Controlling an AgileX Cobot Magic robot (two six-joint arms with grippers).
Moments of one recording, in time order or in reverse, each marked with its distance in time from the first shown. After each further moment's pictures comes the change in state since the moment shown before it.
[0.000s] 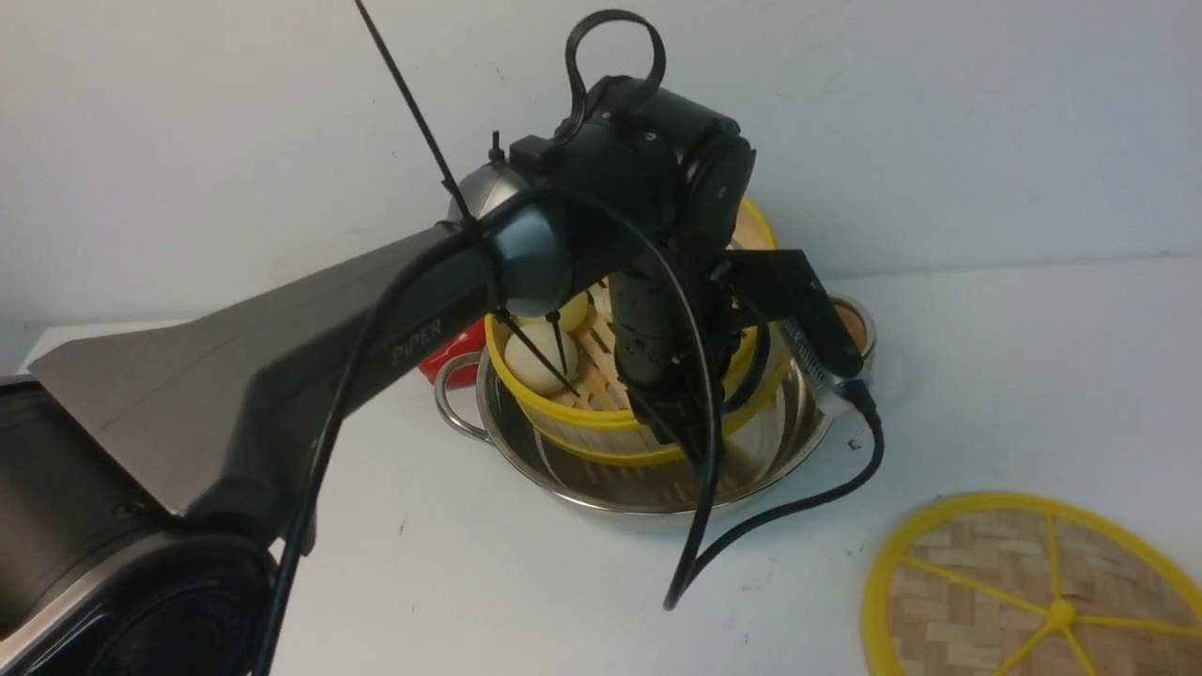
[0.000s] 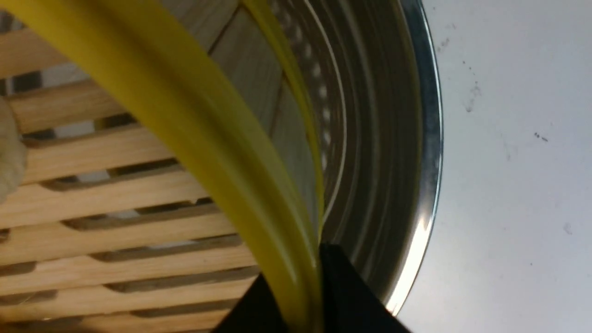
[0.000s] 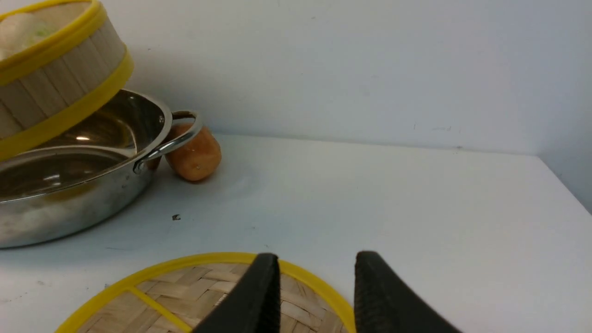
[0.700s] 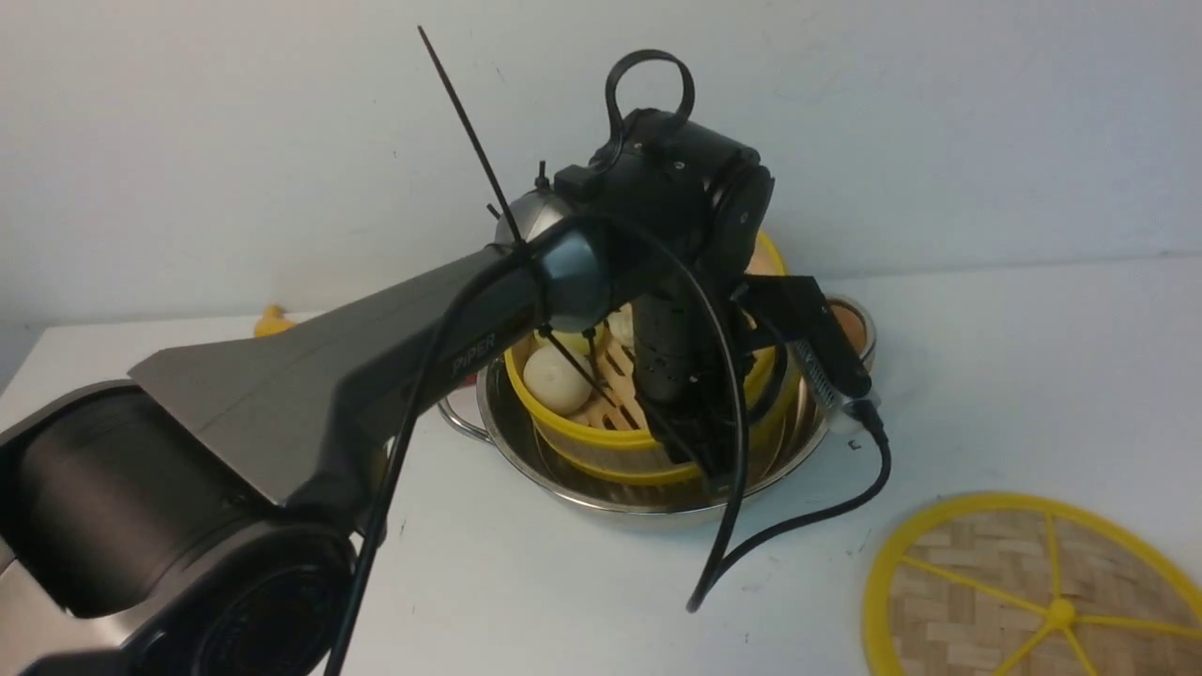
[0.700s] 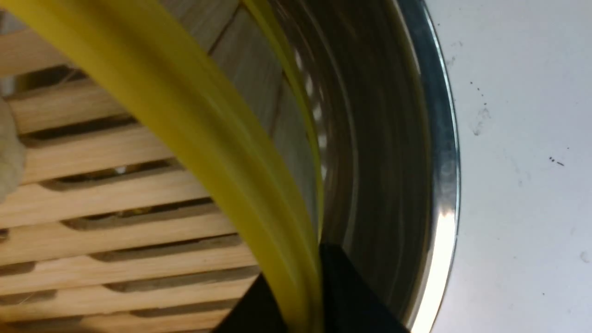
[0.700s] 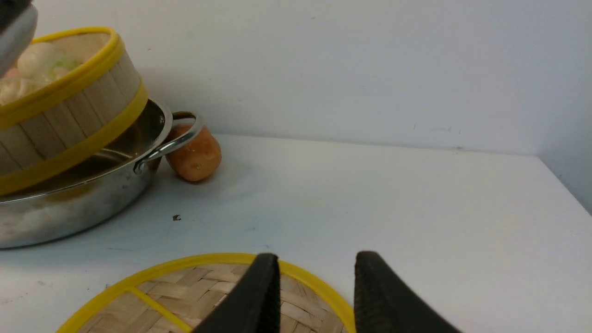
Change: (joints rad) right arm 0.000 0.000 0.000 0.000 0.000 0.000; left arm 0.000 0.090 -0.045 -0.009 0.014 0.009
